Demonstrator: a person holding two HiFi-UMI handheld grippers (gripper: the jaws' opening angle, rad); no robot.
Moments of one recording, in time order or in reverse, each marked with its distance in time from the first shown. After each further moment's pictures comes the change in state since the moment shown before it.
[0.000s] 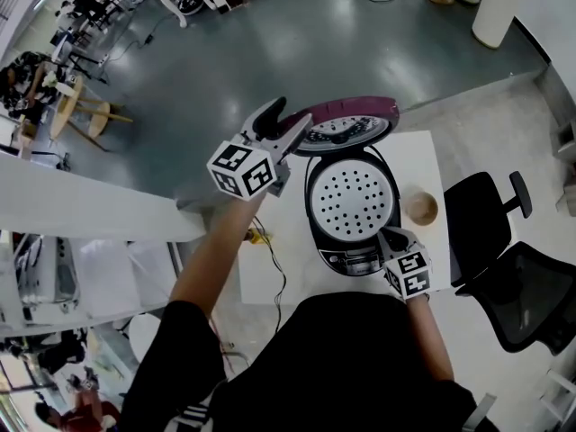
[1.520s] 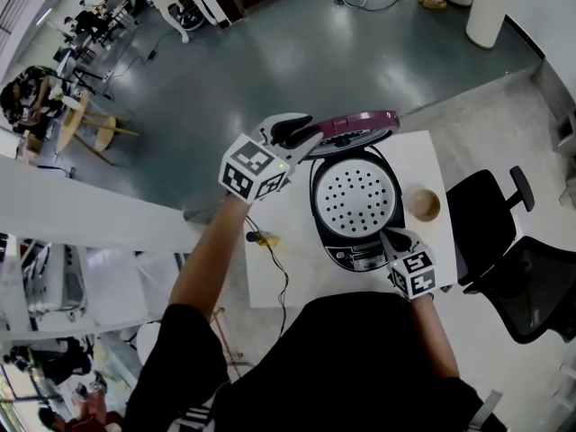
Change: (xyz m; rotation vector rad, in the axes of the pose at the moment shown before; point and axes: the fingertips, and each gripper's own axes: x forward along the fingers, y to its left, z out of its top) left arm -0.011 -0.061 -0.013 0.379 0.332 -0.192; right arm -0.019 0.020 0.003 0.044 -0.063 0.007
